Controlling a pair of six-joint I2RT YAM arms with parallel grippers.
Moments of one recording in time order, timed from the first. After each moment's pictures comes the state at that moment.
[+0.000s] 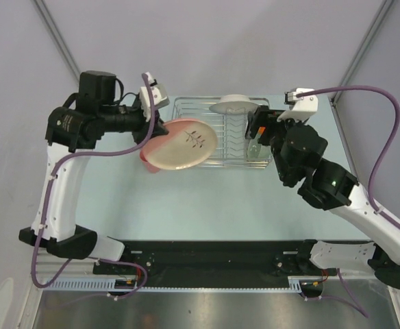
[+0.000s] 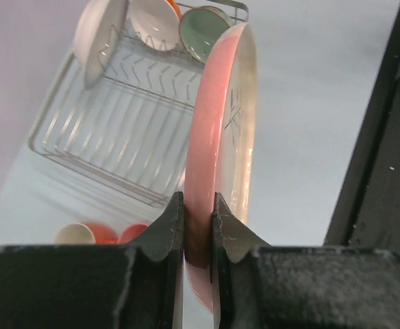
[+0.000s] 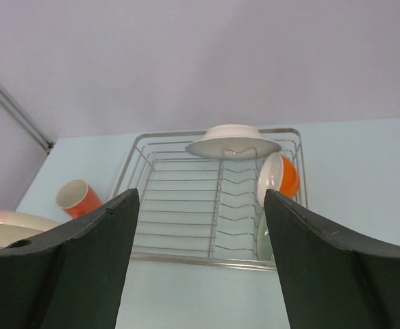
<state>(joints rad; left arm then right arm) -0.31 1.42 2.05 -1.30 0.68 0.64 0.99 1.09 1.45 -0.34 0.87 0.20</state>
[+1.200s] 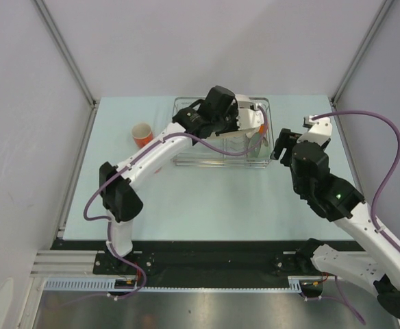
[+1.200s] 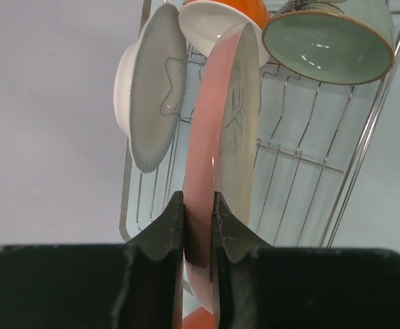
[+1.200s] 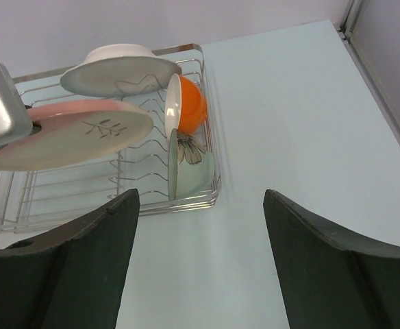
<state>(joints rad) -0.79 1.94 2.02 -0.69 -0.04 0.82 0.72 0.87 1.09 -0.51 0.80 0.36</state>
